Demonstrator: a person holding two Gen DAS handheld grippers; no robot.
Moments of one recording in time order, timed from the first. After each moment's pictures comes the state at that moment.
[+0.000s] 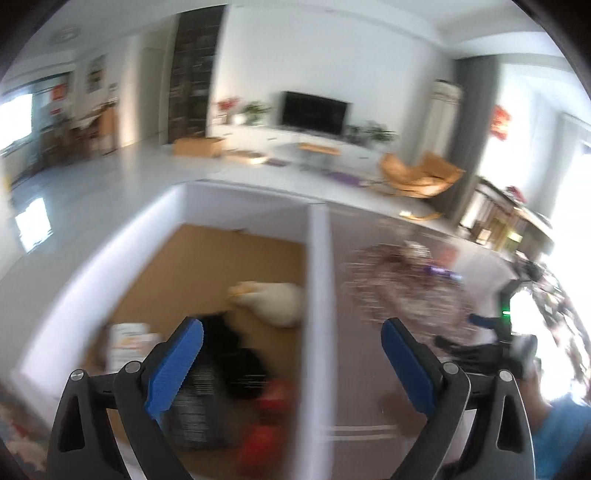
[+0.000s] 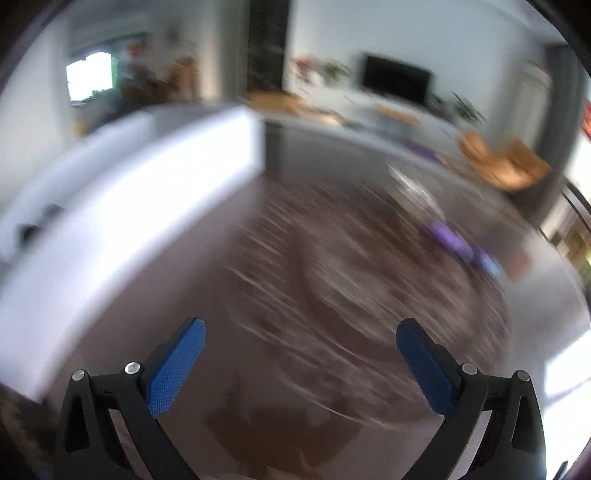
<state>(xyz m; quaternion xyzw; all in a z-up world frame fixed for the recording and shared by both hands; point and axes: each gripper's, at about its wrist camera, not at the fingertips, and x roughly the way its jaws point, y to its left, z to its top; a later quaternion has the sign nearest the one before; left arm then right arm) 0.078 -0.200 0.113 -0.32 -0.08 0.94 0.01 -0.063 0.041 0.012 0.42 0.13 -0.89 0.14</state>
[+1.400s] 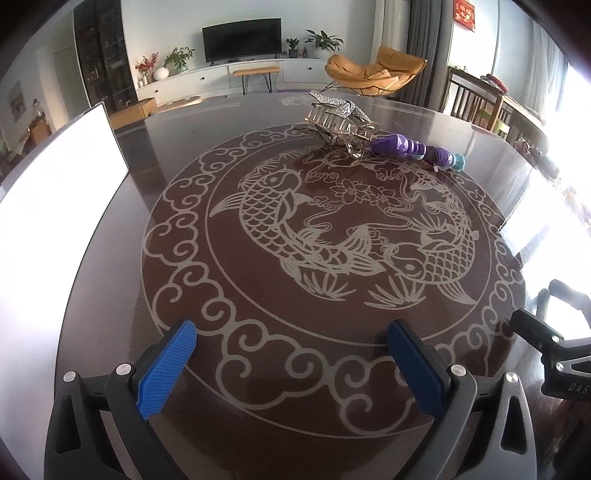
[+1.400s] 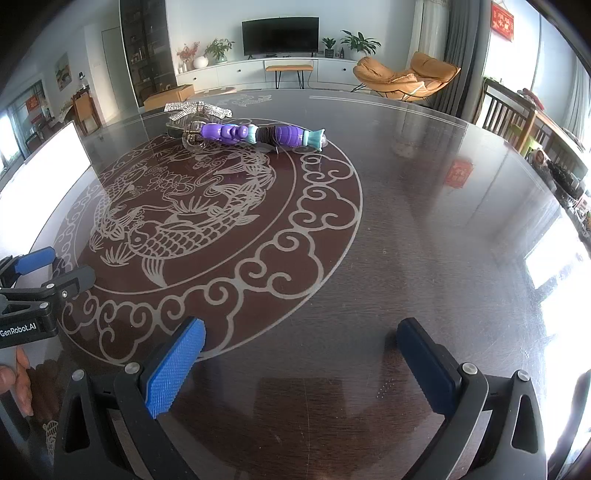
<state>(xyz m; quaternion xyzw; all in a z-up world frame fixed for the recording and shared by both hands) -0.105 0.018 -0.054 -0.46 0.03 0.89 0.06 -0.078 0.198 -0.013 0.46 0.02 -0.89 0.02</state>
